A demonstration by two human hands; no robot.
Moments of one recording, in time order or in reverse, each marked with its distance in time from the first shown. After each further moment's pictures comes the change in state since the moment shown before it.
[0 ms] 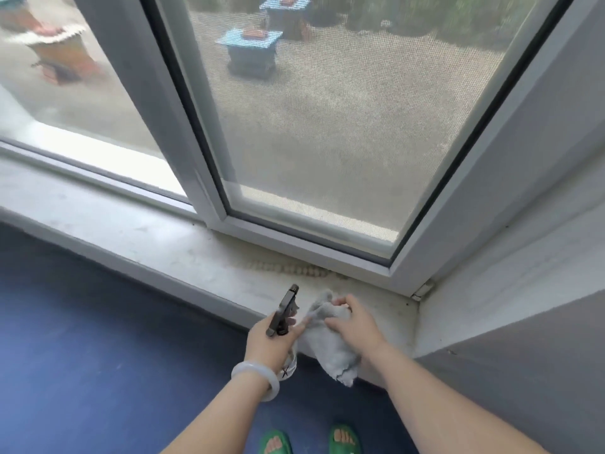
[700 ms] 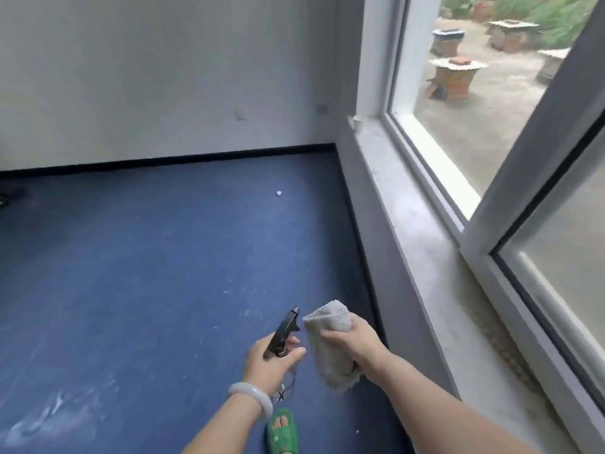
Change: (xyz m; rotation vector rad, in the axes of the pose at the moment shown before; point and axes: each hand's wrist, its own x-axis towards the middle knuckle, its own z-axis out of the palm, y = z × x) left_hand -0.240 -0.111 -0.082 -0.316 0.987 -0.196; right_hand -0.129 -0.067 0.166 -0.336 -1.079 -0.389
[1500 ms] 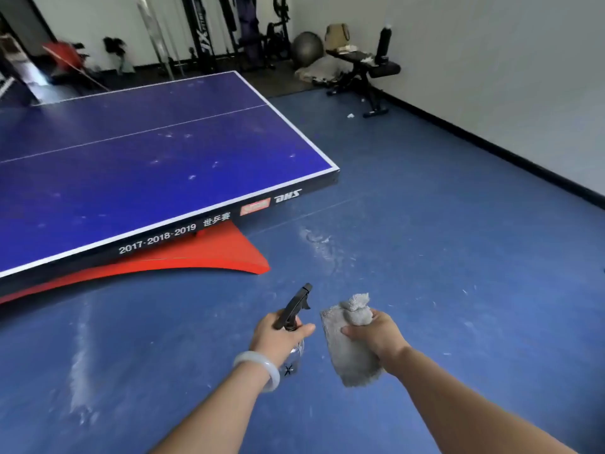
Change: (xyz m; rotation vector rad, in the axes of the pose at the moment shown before) left_hand -0.398 -0.277 -0.274 -0.414 0.922 -0.412; right_hand -0.234 0.059 0.448 -0.479 -0.842 0.011
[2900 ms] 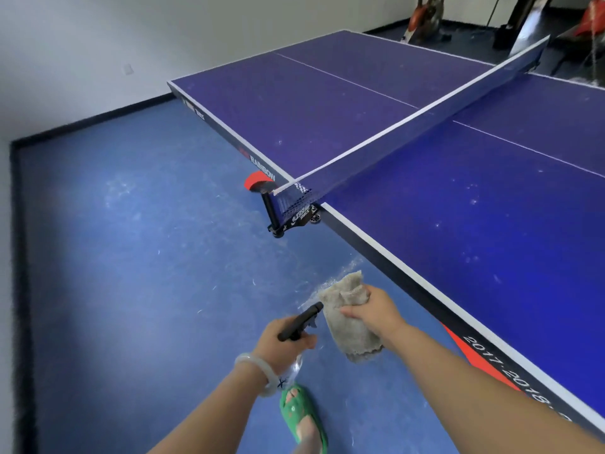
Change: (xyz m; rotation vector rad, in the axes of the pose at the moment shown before) left_hand 0.025 -0.239 -0.482 -0.433 0.903 -0.370; right_hand 0.106 -0.138 0.743 -0.919 -1.141 -0.337
